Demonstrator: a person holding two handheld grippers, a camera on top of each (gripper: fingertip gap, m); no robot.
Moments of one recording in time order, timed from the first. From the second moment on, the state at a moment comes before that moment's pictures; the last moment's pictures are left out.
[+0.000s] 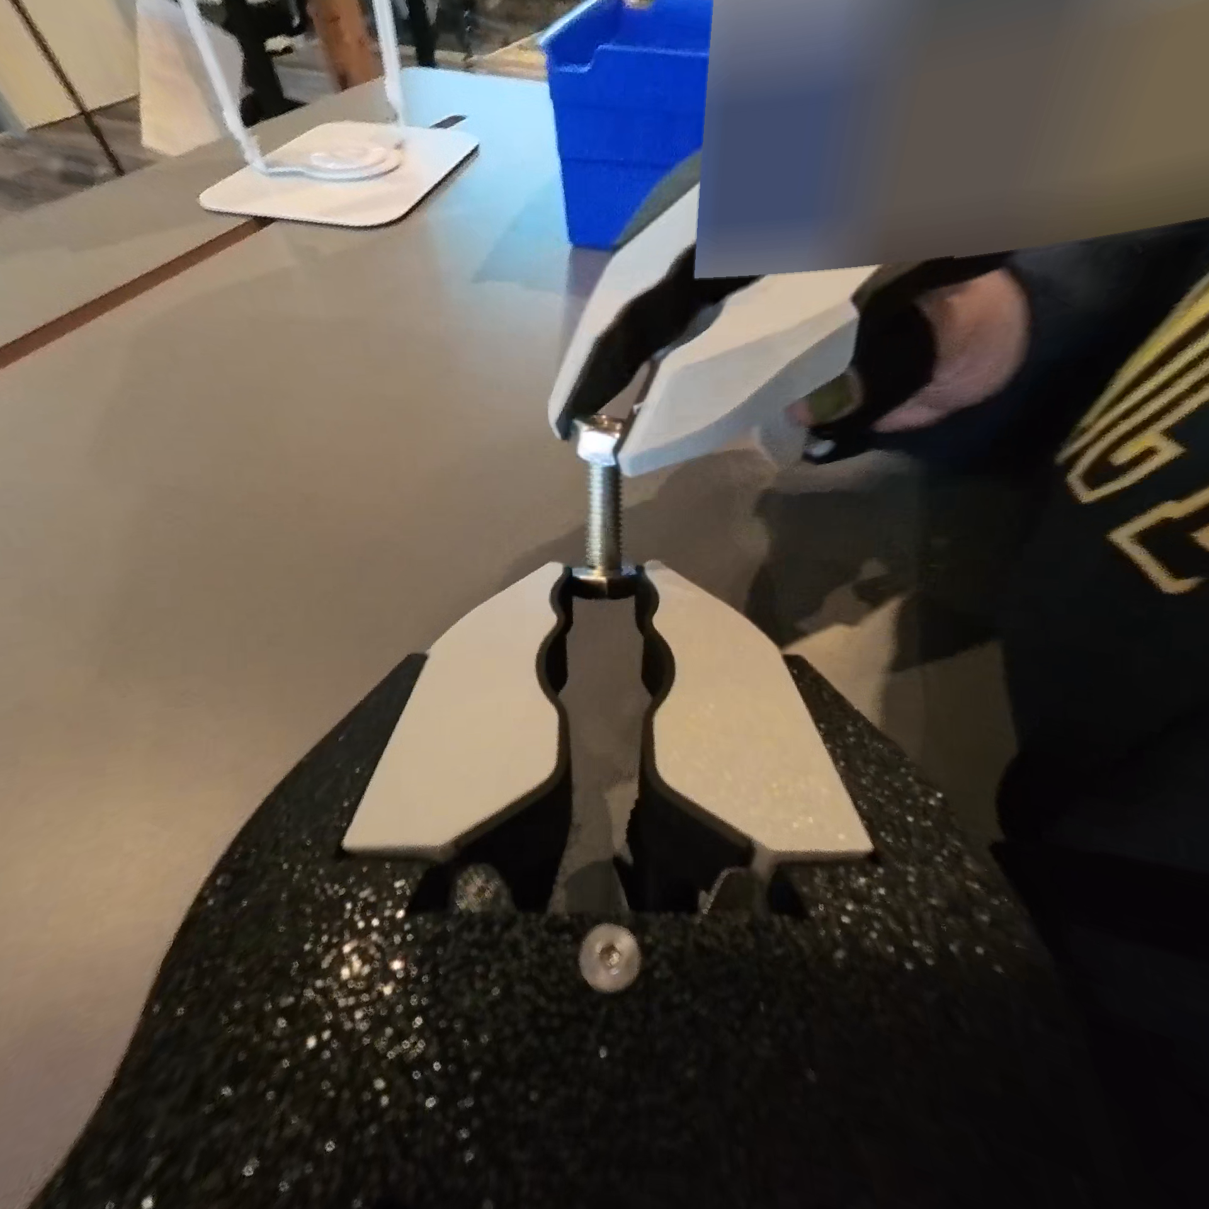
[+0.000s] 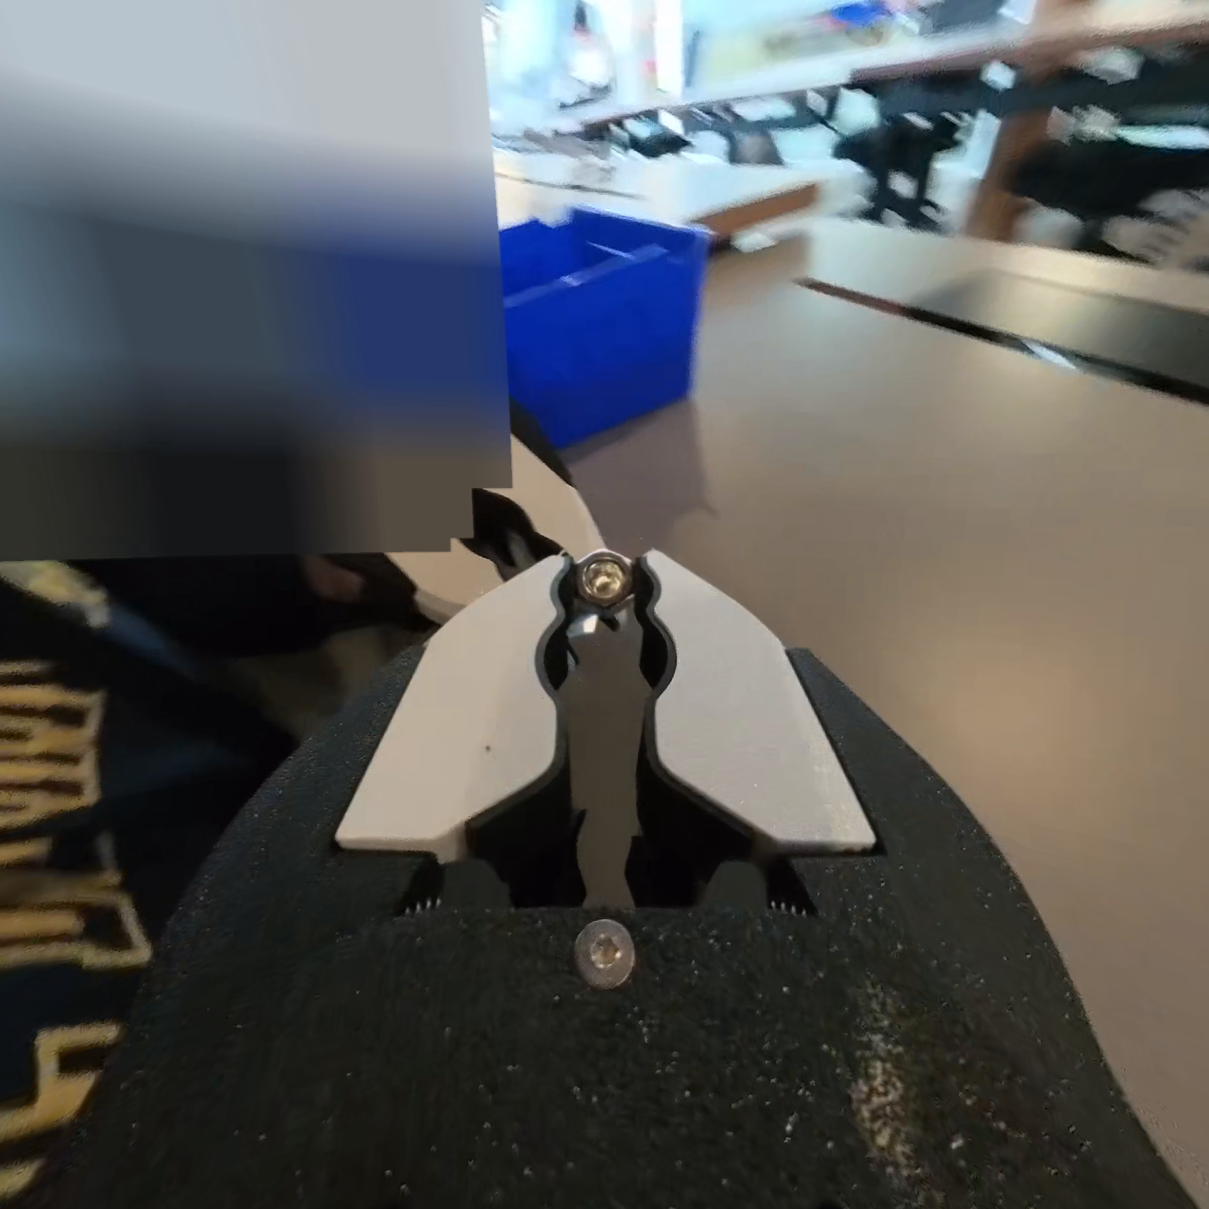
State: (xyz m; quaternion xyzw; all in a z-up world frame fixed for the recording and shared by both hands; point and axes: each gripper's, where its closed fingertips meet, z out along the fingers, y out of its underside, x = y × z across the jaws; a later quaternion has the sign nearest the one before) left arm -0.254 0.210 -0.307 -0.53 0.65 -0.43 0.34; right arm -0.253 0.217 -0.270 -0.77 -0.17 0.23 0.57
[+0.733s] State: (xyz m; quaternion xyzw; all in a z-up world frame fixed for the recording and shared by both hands) left arm -0.258 0.190 -0.288 -0.45 0.65 -0.50 0.34; right arm -0.262 0.196 -0.247 -0.66 -0.19 0.41 0.60
